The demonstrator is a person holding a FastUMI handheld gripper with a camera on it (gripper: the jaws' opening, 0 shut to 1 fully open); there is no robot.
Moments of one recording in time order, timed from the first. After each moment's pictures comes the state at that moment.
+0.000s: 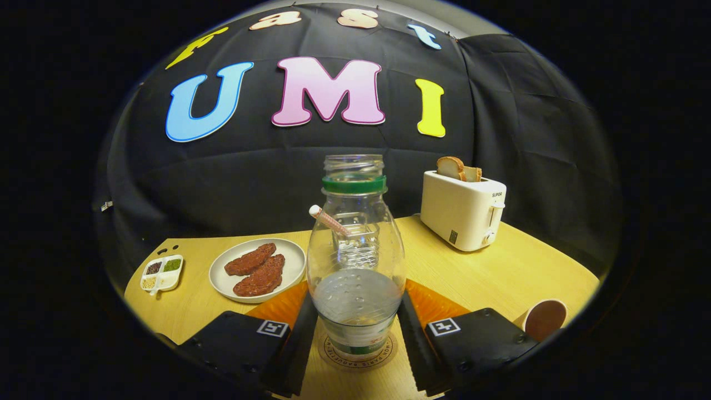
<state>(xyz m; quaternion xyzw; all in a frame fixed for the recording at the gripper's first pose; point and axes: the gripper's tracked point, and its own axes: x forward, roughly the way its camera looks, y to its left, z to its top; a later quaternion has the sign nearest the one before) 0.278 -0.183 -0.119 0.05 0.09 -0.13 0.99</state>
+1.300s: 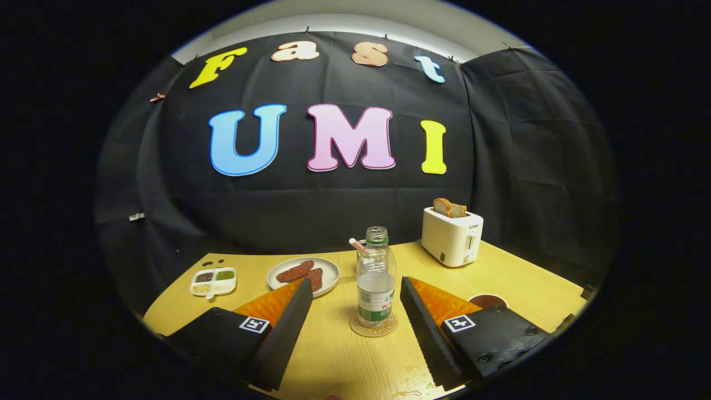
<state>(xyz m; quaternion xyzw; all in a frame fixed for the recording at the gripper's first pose) 0.115 -0.119 -0.019 0.04 0.01 -0.09 1.00</state>
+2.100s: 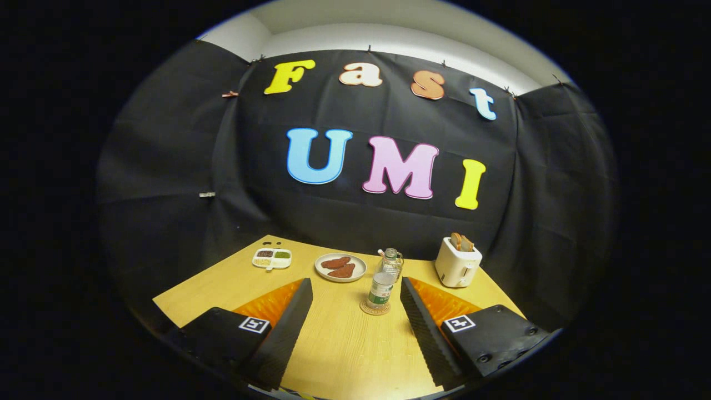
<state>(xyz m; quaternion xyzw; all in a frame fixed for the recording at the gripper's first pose) -0.070 -0.111 0.065 -0.06 0.01 0.07 1.00</state>
